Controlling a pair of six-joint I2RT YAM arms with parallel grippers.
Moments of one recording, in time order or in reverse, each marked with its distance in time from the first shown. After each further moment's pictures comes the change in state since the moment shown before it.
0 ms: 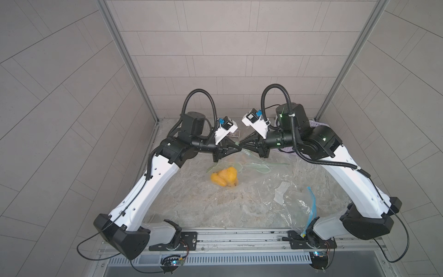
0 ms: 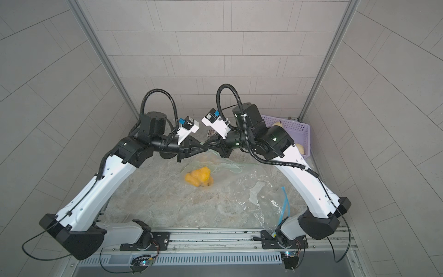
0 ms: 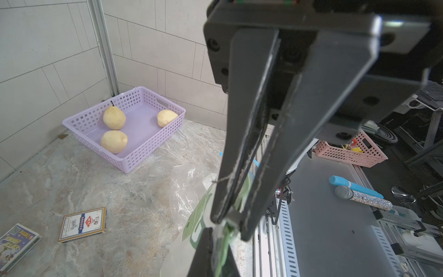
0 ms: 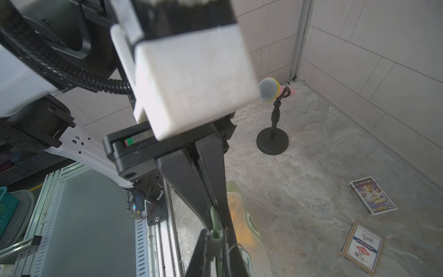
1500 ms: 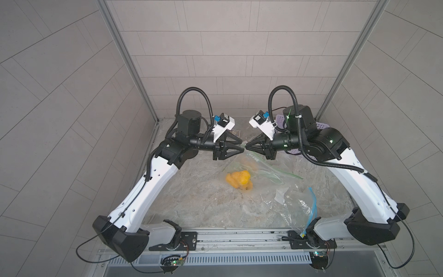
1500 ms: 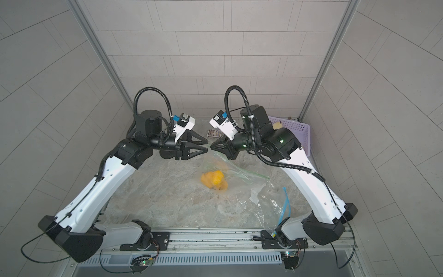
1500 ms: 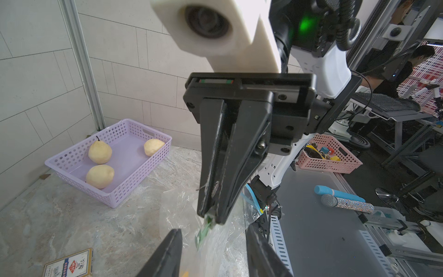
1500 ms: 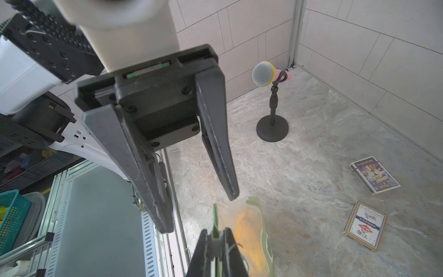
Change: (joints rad) left arm 0.013 -0.018 -0.047 0.184 0.146 -0.072; right arm -0.051 -0.049 -0.050 -0.040 -0.047 0.012
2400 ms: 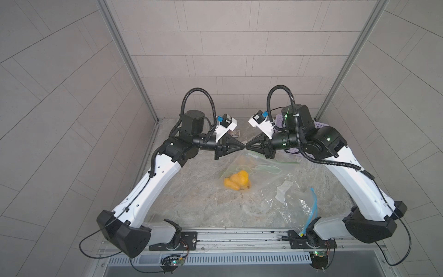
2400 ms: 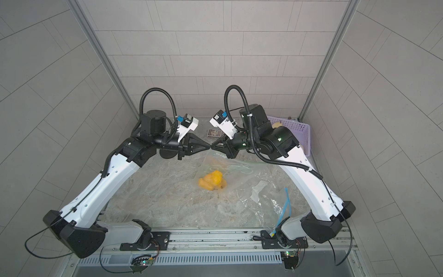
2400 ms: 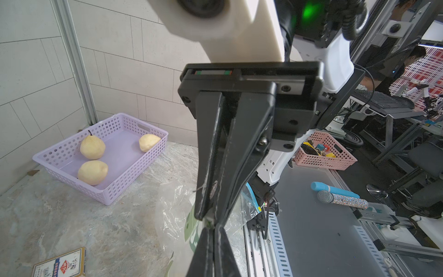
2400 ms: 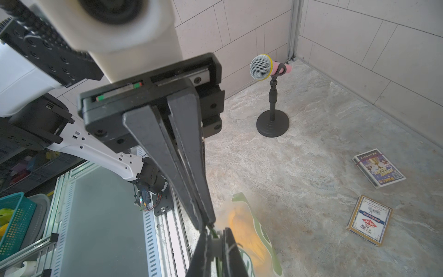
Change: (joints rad) left arm -0.010 0.032 -0.004 0.000 0.017 0.013; right arm -0.011 0.019 0.002 -0.010 -0.007 0.011
